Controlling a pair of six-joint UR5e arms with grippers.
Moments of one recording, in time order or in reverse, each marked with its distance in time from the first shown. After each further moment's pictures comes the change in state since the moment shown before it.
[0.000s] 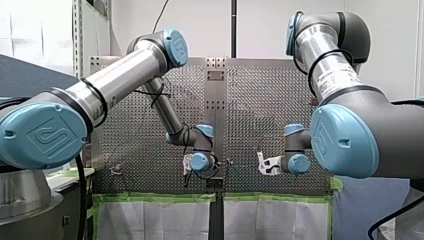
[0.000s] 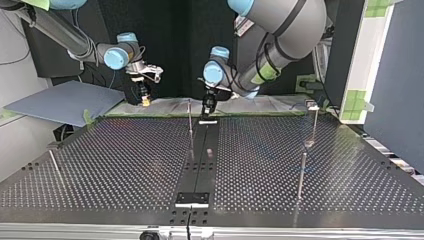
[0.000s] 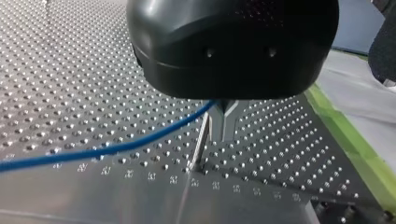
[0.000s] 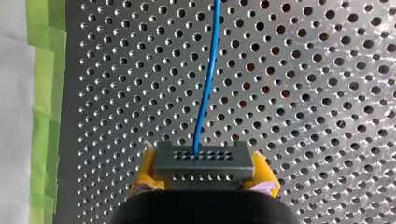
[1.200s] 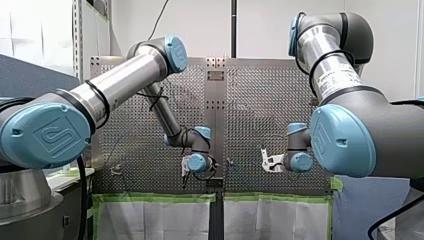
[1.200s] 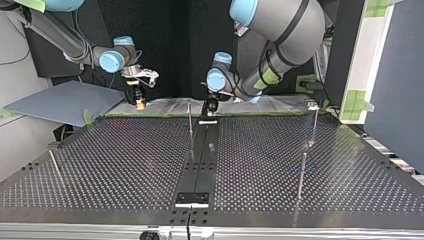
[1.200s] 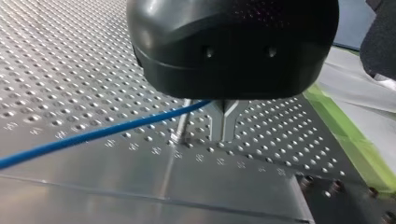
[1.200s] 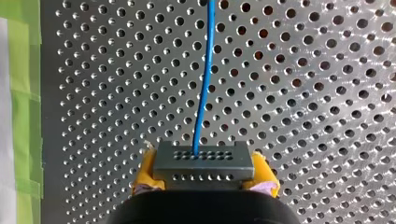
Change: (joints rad) left arm 0.037 -0.041 0.054 -0.045 0.042 0.003; right arm -0.027 0.002 -0.030 0.005 0.012 0.025
